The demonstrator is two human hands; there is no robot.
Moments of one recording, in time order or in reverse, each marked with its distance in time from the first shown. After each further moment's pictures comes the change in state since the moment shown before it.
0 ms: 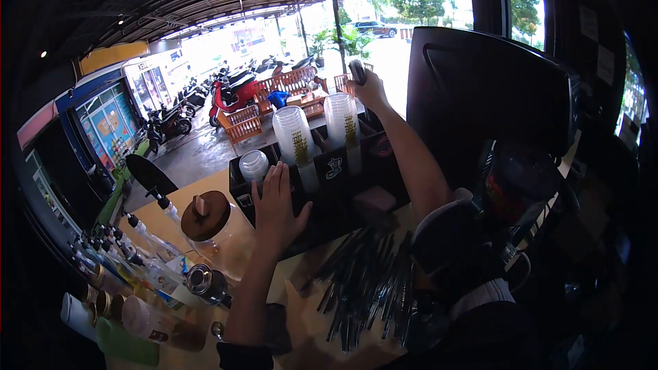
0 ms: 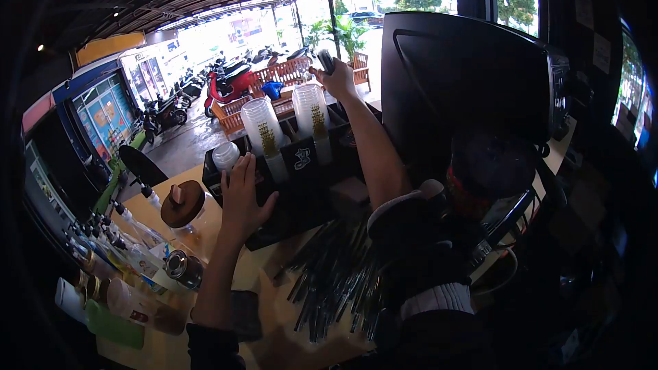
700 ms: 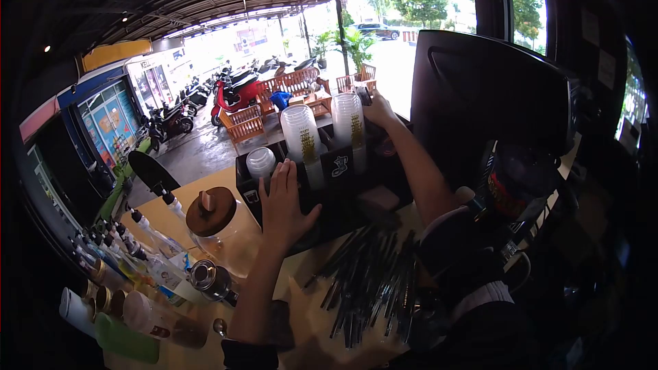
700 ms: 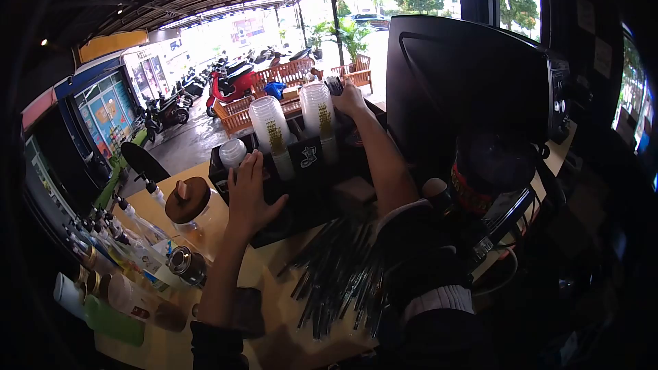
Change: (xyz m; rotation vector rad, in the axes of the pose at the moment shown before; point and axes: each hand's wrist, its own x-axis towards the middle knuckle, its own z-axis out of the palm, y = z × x) left_hand -0.001 0.002 -0.005 -0.001 -0.027 -0.026; right_hand -0.023 0.038 0.006 -0.248 -0.186 0.219
